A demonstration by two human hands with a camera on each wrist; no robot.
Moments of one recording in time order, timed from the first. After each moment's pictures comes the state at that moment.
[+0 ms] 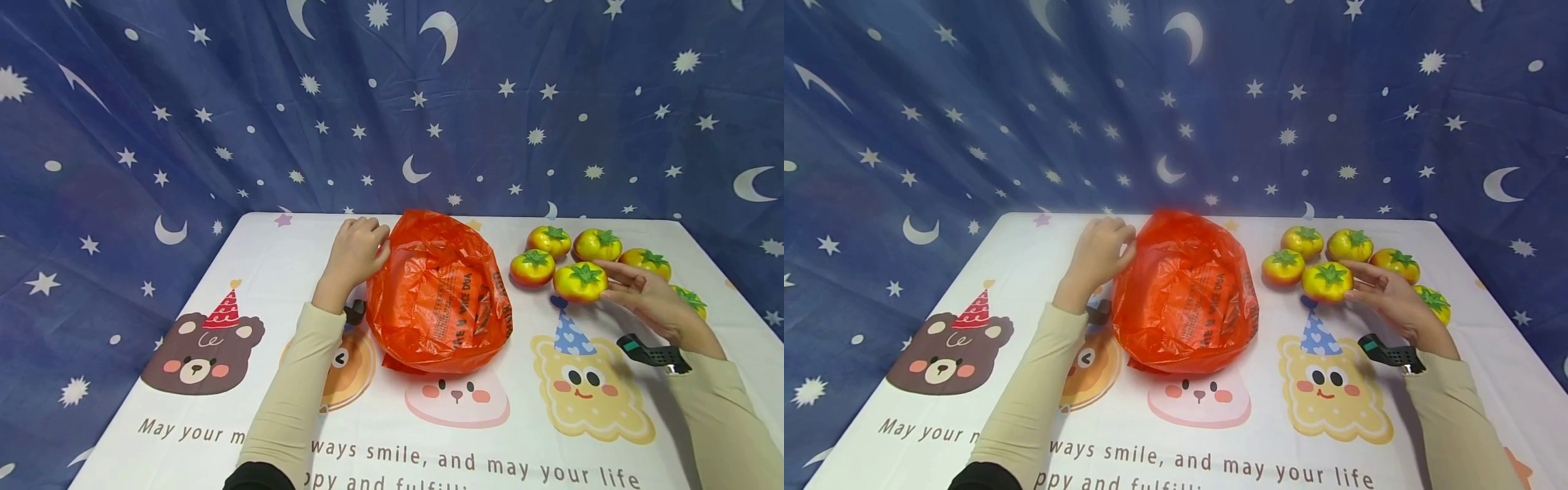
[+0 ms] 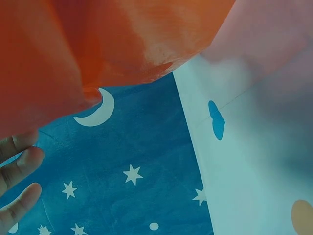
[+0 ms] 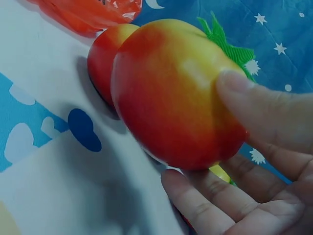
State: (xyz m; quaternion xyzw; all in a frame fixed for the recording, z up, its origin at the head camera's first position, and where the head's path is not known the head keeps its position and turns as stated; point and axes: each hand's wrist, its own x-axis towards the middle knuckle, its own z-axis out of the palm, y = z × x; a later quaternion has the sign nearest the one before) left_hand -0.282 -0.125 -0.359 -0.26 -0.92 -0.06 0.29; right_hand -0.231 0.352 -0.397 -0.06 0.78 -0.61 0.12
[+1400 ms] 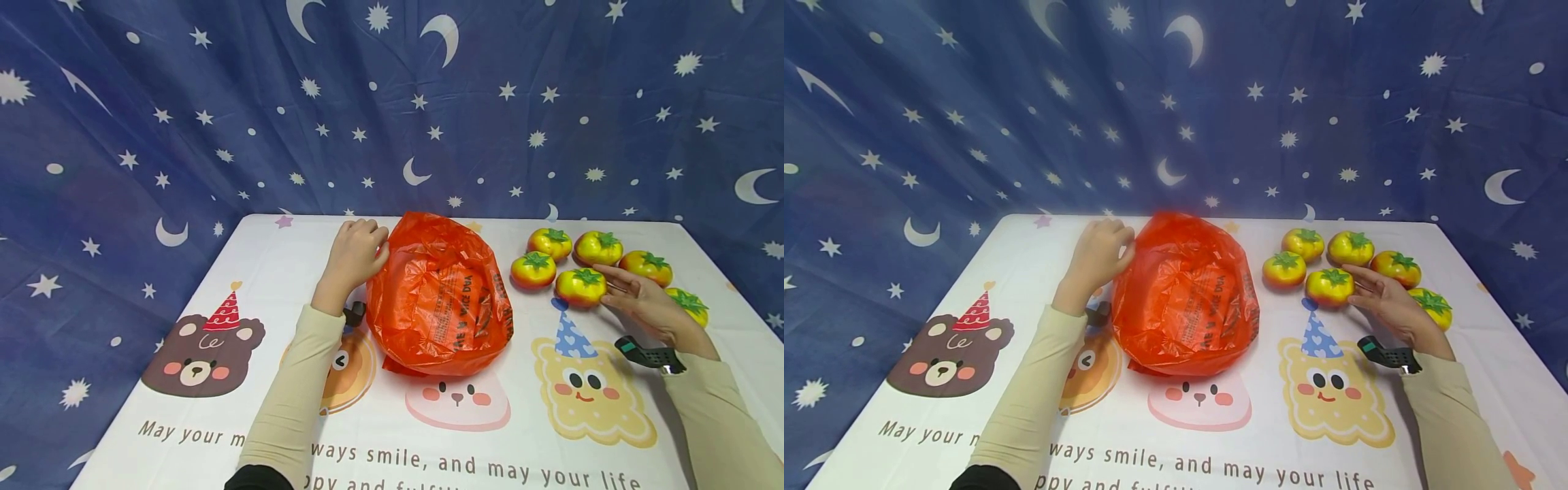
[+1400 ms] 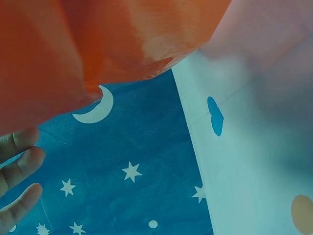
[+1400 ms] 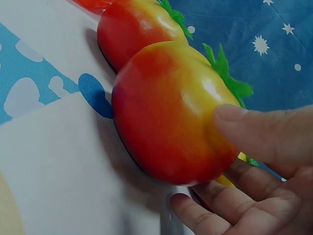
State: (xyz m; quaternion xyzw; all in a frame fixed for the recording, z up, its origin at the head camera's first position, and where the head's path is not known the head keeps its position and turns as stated) left_hand -0.283 -0.127 -0.358 -0.26 -0.92 -0.06 0.29; right_hand -0.242 0.360 -0.412 -0.04 0.84 -0.51 0.14
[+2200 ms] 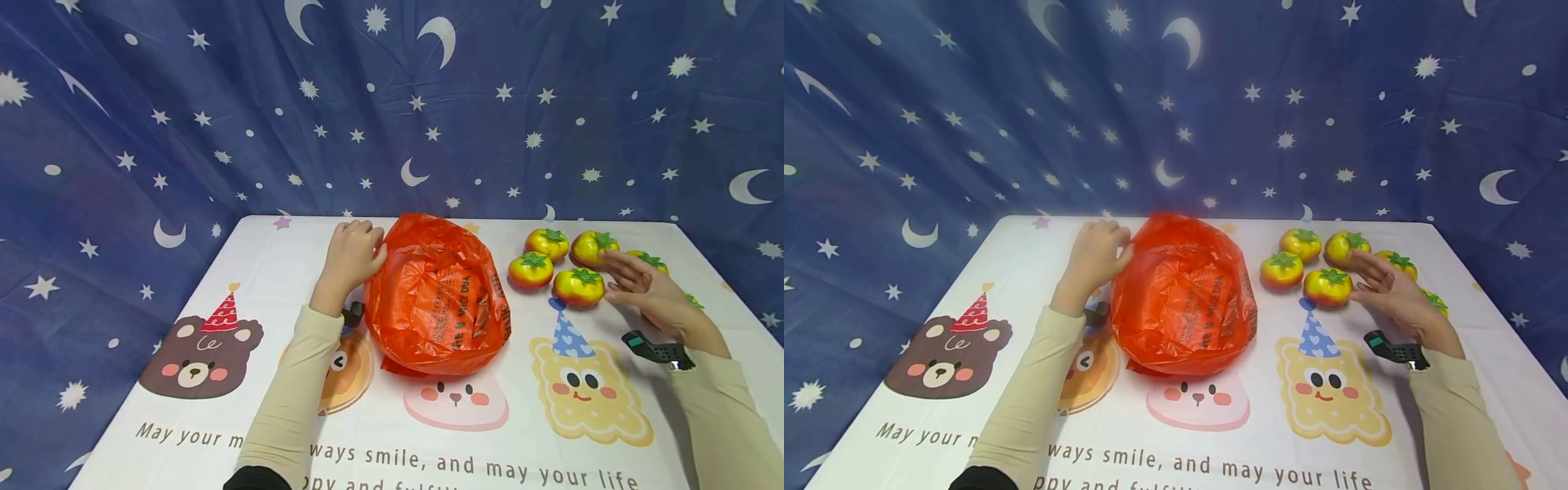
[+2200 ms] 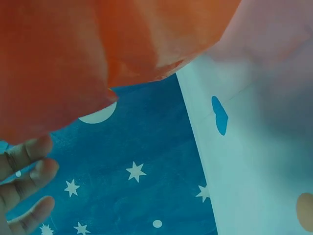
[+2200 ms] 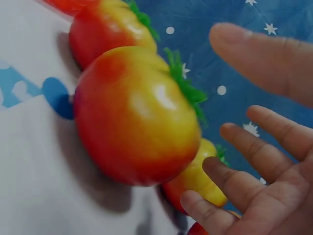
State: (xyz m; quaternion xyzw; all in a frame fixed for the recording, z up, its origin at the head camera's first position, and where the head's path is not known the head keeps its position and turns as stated) left_hand -0.284 -0.128 -0.358 -0.23 -0.93 -0.05 0.28; right_hand -0.240 0.365 -0.399 -0.11 0.80 -0.58 0.07
